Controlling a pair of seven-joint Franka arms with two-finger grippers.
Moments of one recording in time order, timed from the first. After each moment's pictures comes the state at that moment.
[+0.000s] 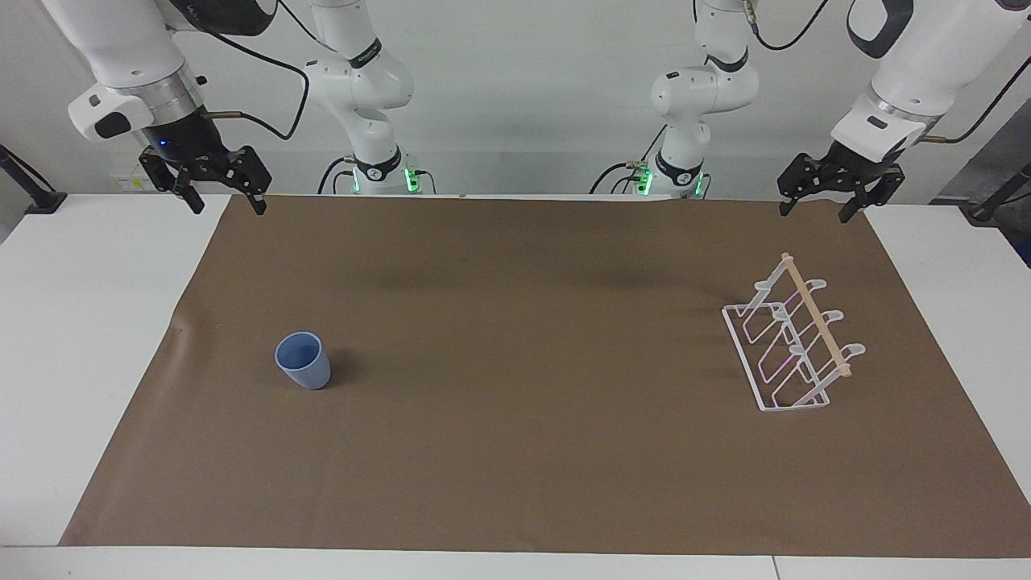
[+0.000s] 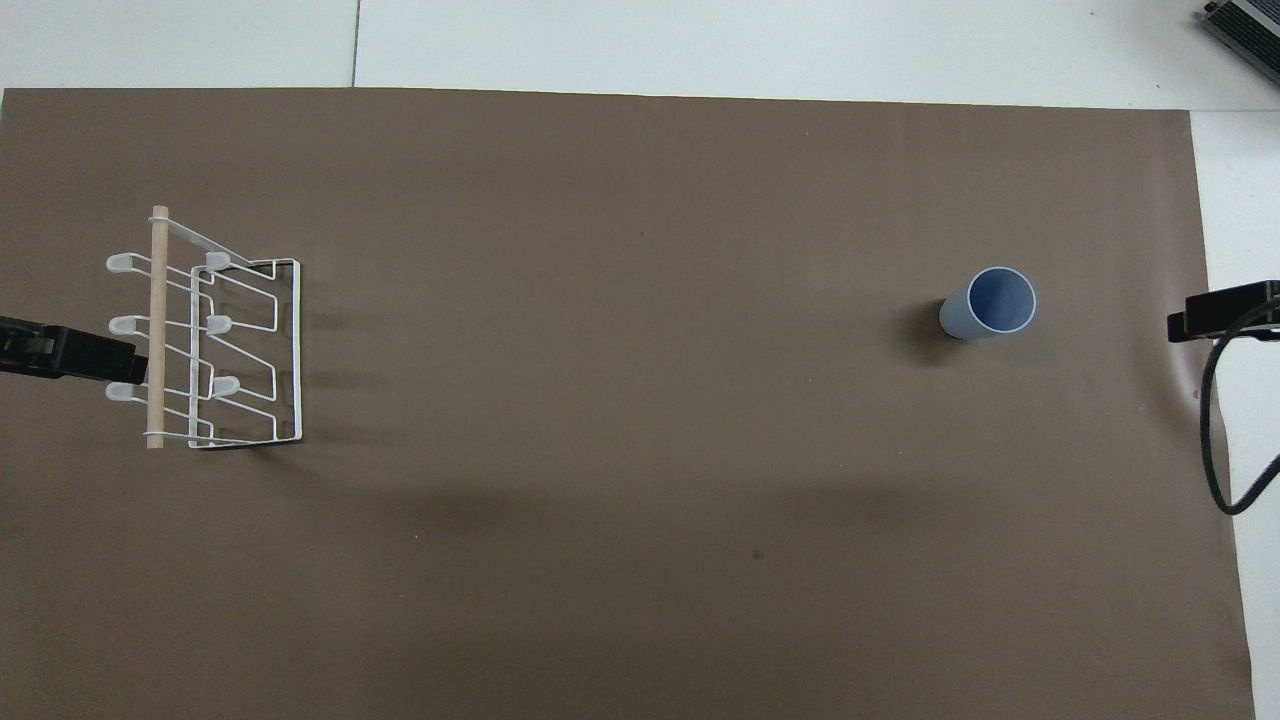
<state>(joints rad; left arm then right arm) 0.14 -0.11 -0.16 -1.70 -0.05 1.58 0.16 -0.05 -0.05 -0.06 -1.59 0.02 1.59 -0.06</state>
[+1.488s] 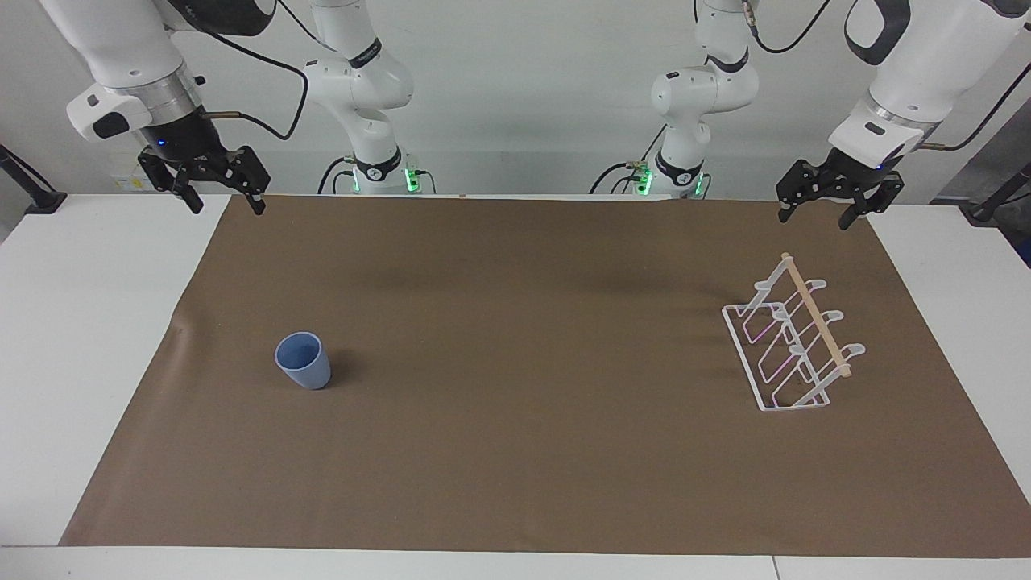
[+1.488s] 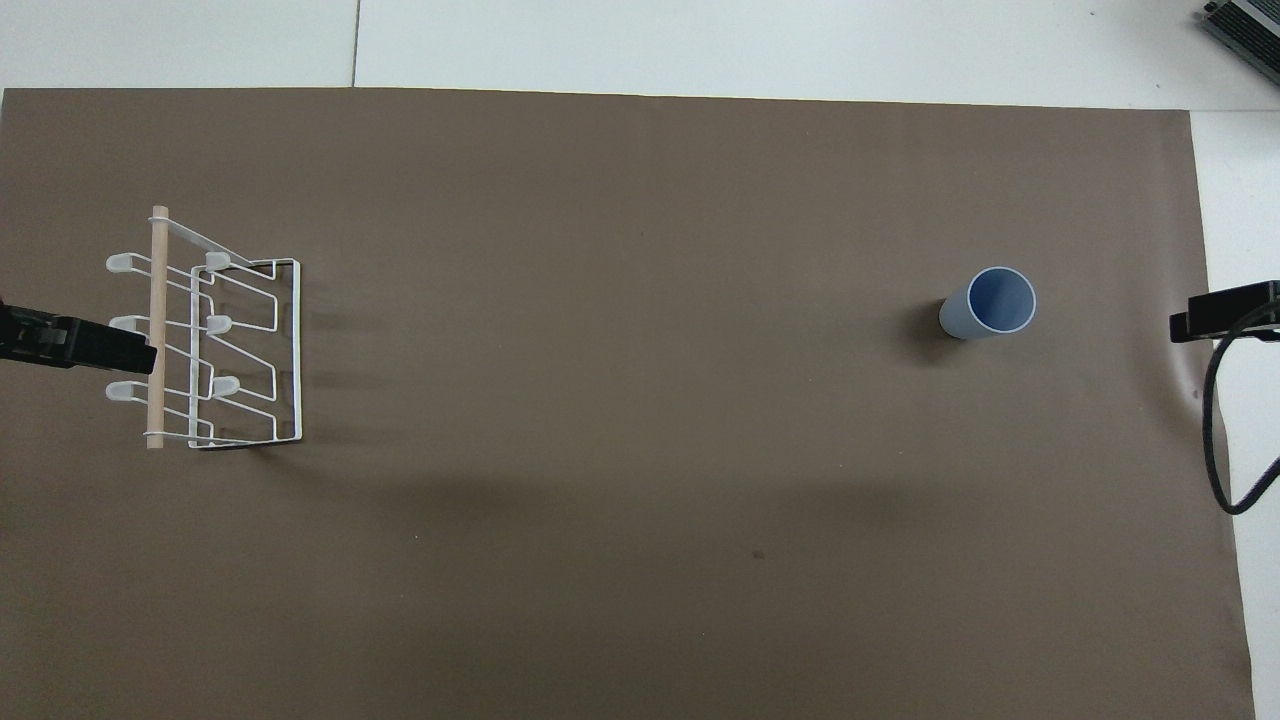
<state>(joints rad) 0.14 -0.09 -0.17 -1.69 -0.05 1.60 0.17 -0.05 -0.05 -0.07 -1.59 0.02 1.59 -0.06</state>
